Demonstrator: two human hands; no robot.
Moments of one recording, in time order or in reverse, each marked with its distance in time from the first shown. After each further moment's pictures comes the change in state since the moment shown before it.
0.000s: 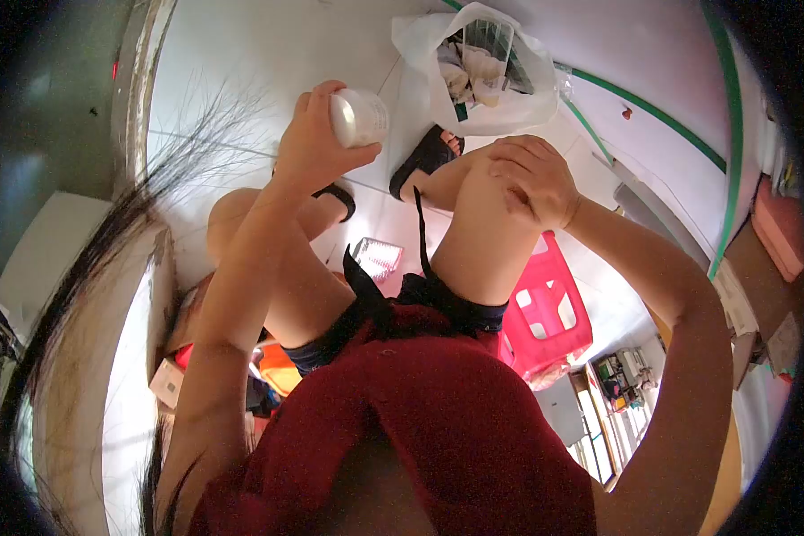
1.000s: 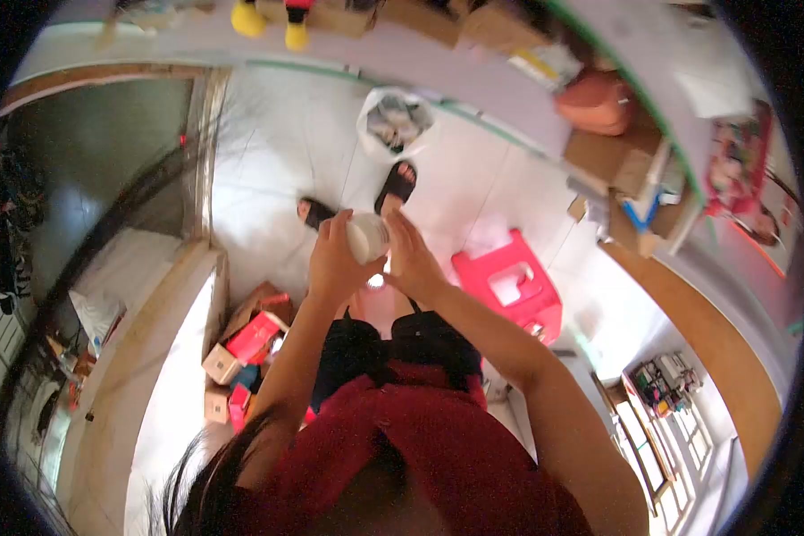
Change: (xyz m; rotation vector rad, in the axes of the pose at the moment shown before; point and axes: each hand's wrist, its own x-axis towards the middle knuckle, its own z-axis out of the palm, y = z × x) left_hand -0.194 0.310 -0.090 0.121 -0.054 -0.076; right_hand -0.059 -0.271 -0.122 0.626 0.431 0.587
